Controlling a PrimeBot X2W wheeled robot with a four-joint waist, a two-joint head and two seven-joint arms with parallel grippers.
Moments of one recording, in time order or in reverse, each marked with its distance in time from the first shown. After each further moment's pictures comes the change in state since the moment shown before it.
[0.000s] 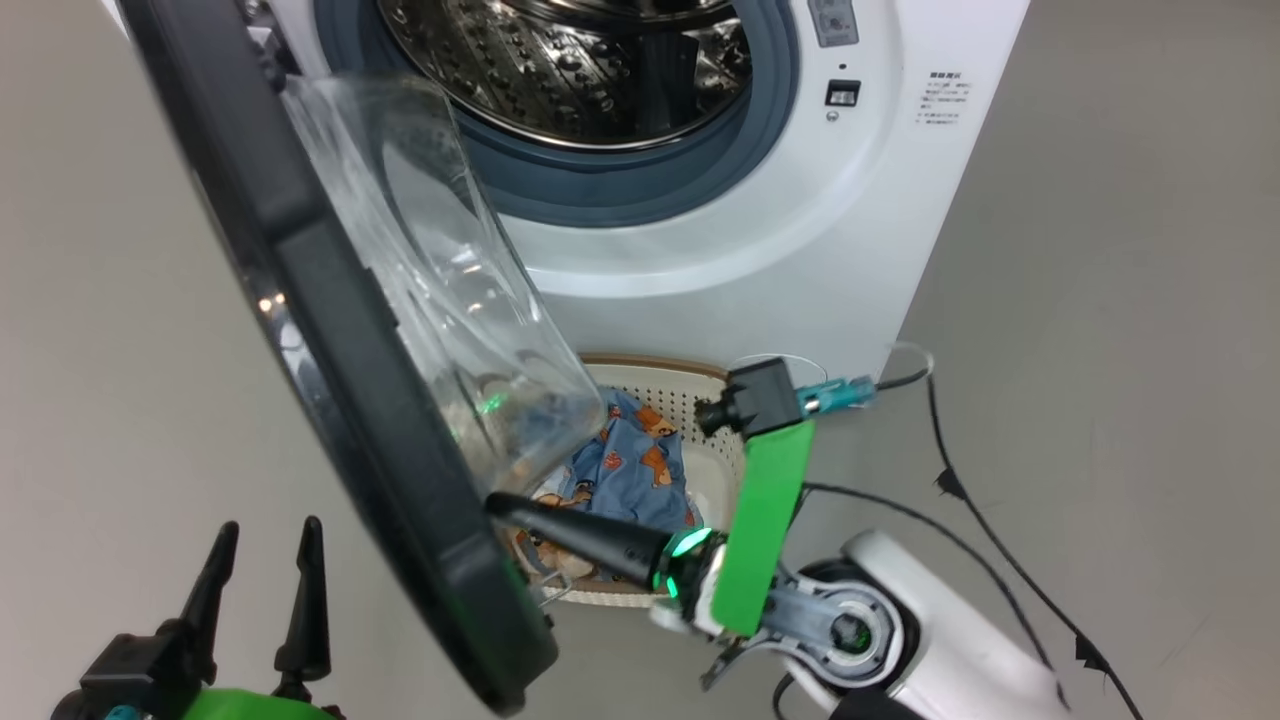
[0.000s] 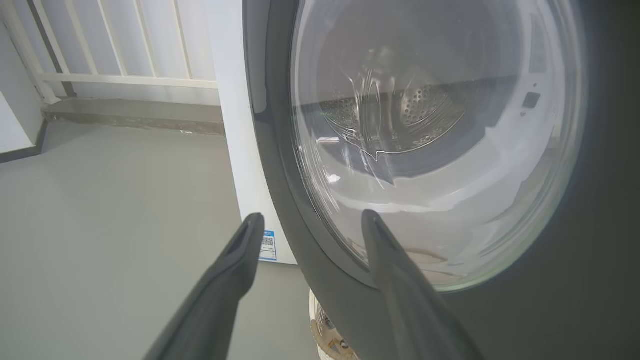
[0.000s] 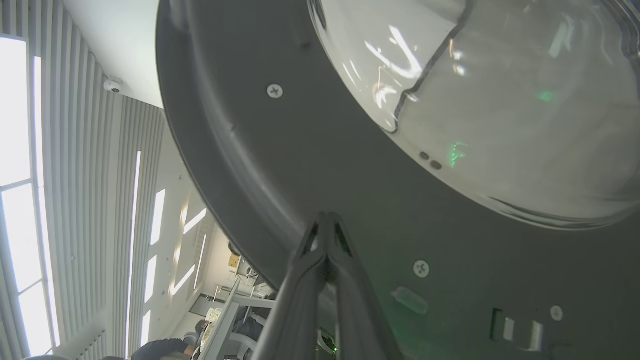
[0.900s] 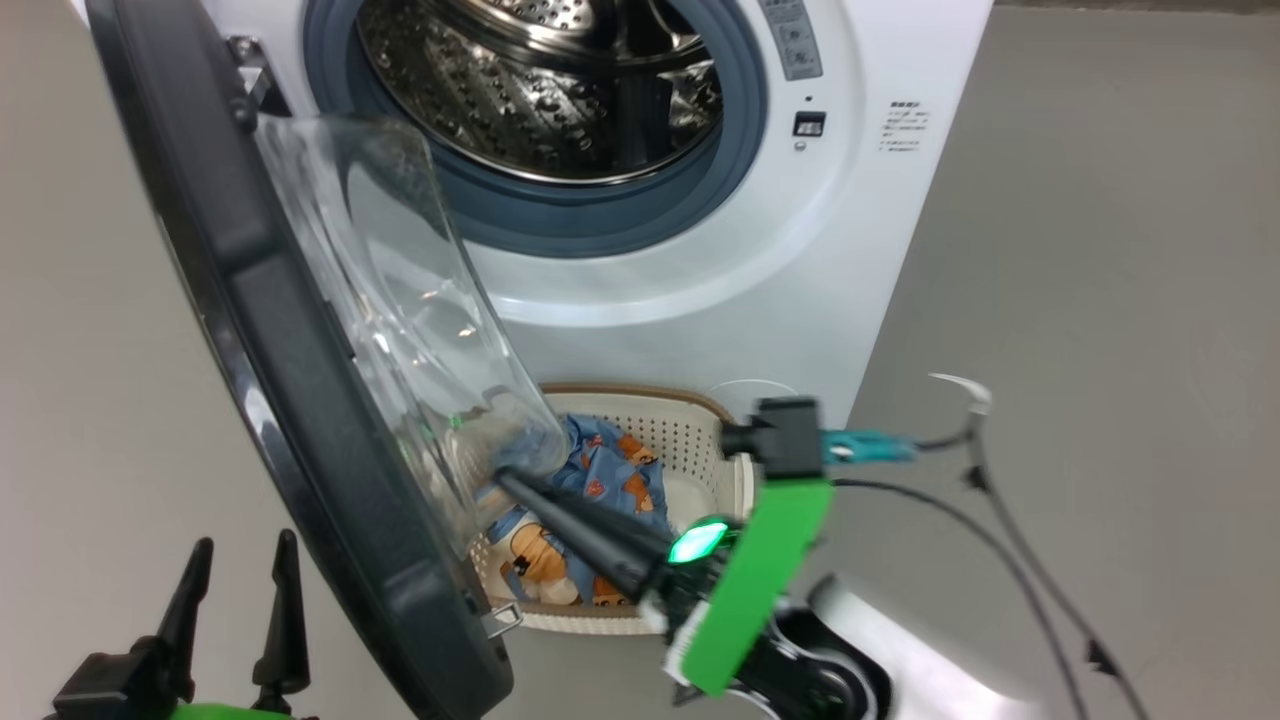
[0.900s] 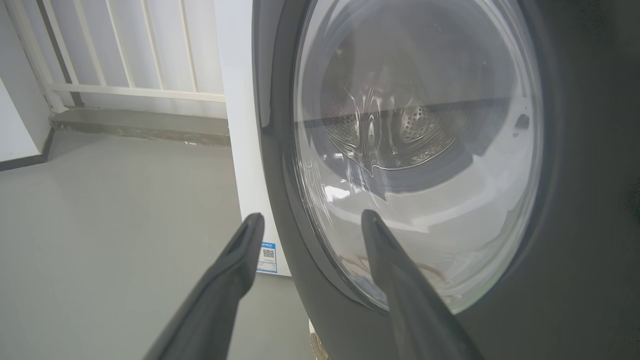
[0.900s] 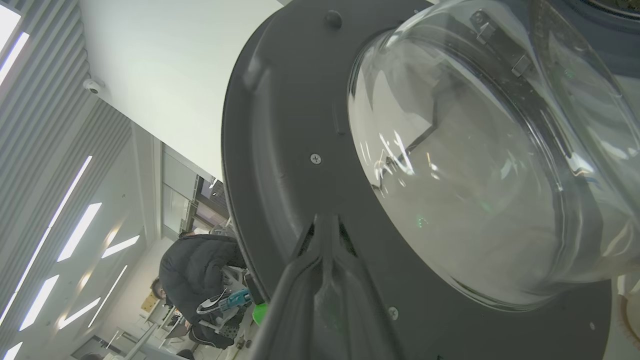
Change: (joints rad) left arm 0.026 -0.002 0.031 -0.012 -0.008 0.000 0.000; right arm -0.021 -0.050 0.177 -0.049 -0.174 0.000 -0.432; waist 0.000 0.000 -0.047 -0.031
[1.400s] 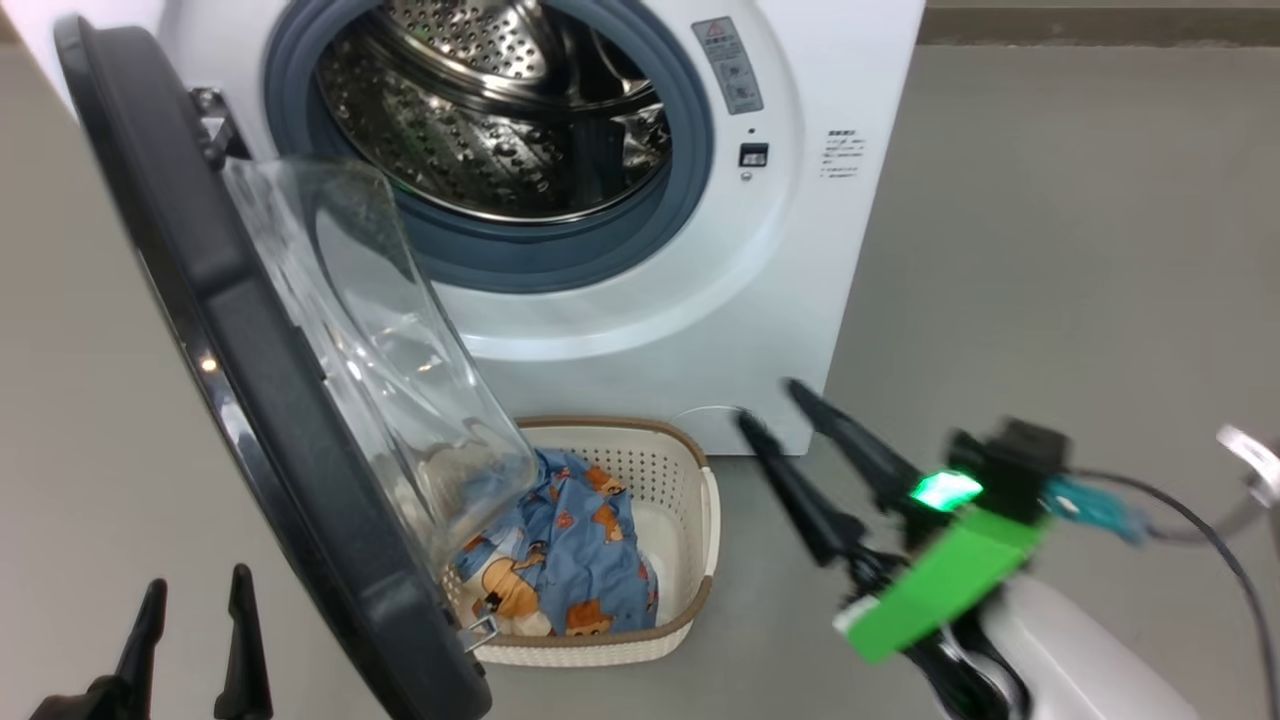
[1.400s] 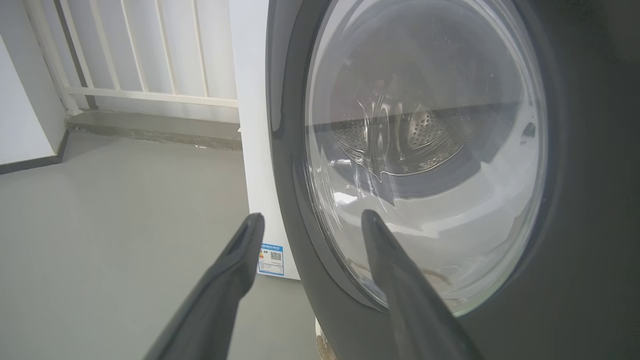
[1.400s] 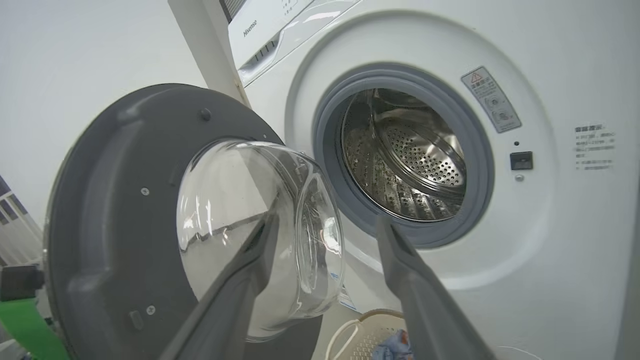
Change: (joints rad) left arm 0.051 0.000 0.060 -0.010 -0.003 0.000 0.000; right arm 0.143 -0.167 -0.247 0.055 -0.603 0.000 -0.280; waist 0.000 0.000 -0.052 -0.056
